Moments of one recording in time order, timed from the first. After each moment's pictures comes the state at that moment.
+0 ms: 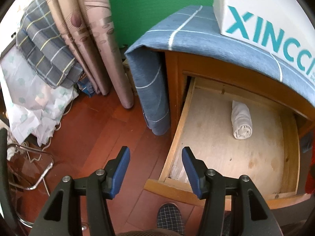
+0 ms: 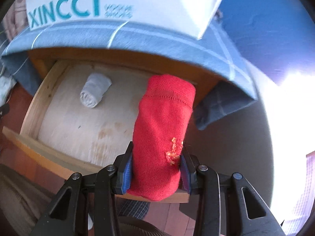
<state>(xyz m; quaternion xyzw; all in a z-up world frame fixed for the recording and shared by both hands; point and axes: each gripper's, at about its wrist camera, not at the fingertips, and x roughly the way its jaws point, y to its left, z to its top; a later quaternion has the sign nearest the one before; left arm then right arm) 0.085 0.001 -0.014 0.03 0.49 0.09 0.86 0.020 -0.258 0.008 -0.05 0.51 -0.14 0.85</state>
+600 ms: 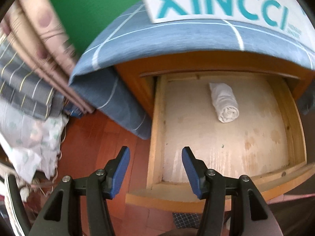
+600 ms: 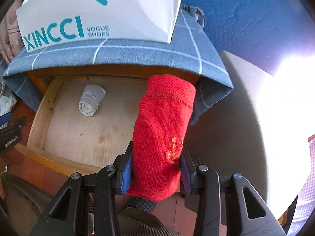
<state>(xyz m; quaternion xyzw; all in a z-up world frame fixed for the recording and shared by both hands) 0.106 -0.052 -0.026 0.16 0.51 0.00 0.84 0.002 -0.275 0.023 0.00 0.49 -0.15 0.86</state>
